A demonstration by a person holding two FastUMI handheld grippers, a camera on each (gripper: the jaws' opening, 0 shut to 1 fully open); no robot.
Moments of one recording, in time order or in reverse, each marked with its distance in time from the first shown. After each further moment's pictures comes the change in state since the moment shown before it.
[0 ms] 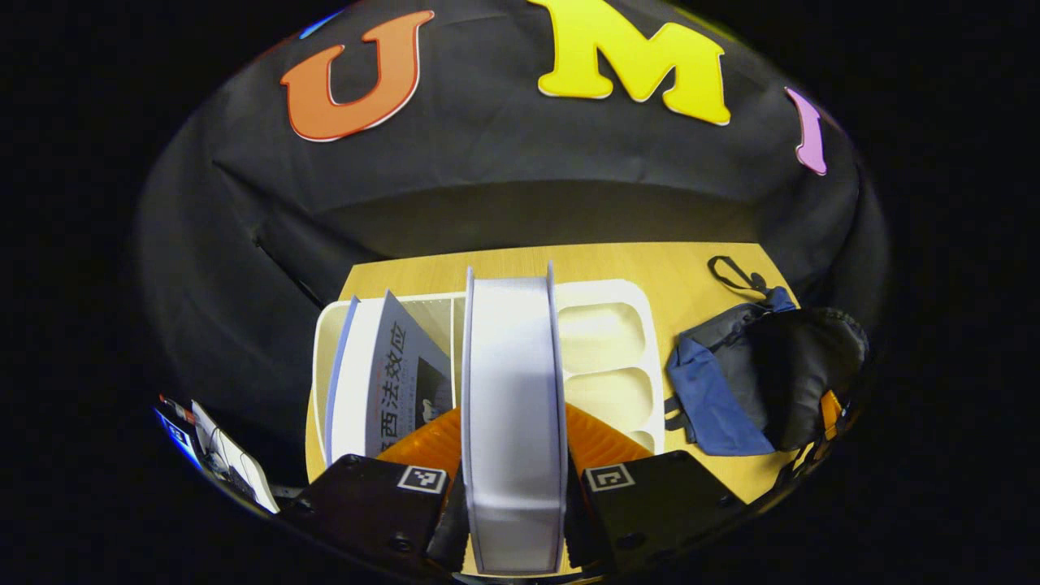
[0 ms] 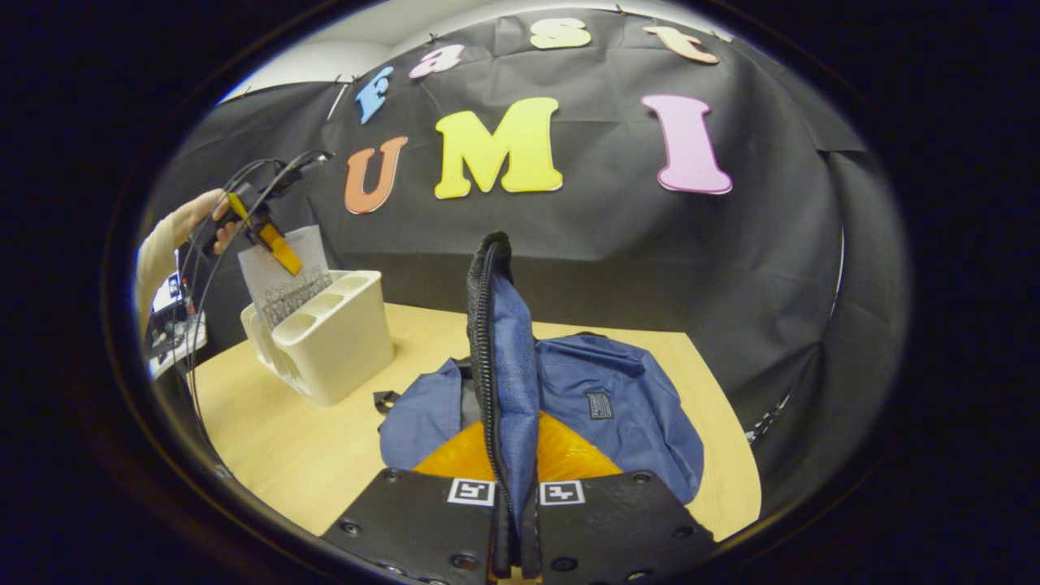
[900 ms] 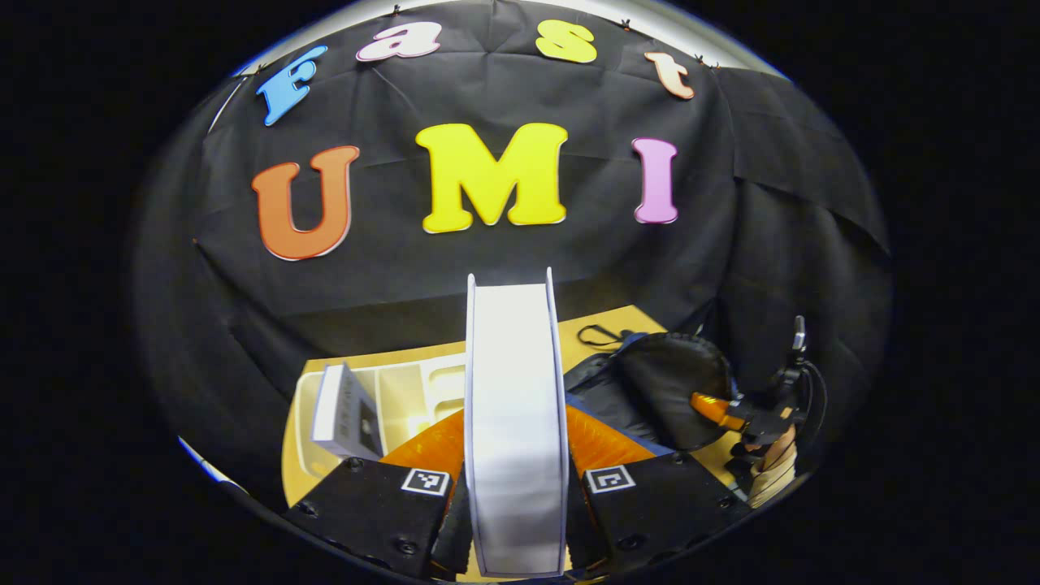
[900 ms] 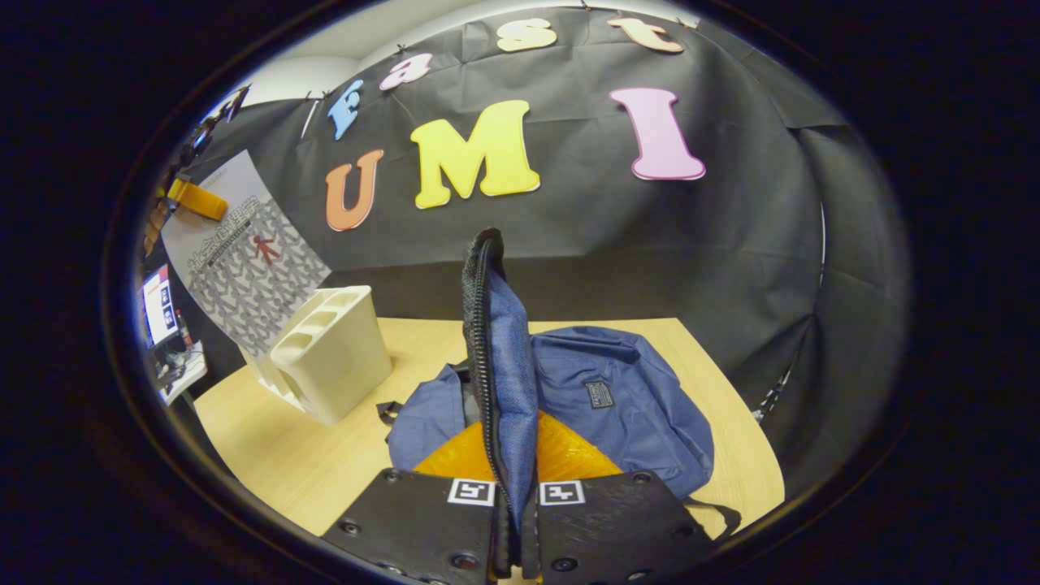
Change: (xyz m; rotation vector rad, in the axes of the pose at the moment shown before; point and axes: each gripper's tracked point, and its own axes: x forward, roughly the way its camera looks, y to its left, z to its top) left arm -0.164 -0.141 0.004 0.077 -0.425 -0.310; right arm -0.005 0.002 -0.006 0.099 -0.012 -0.030
